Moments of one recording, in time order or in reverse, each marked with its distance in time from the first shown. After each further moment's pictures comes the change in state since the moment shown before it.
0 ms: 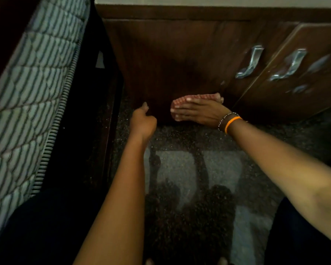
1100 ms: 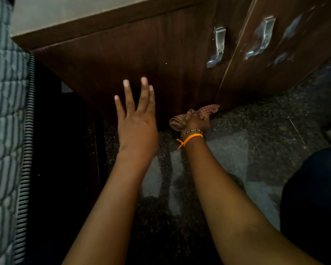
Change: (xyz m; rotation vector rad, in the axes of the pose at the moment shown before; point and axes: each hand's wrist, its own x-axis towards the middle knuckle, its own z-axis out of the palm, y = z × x) left_hand -0.020 0.040 0.018 1.439 0.025 0.750; right_hand 0.042 -0.031 -0.046 -1.327 -0.501 -2.347
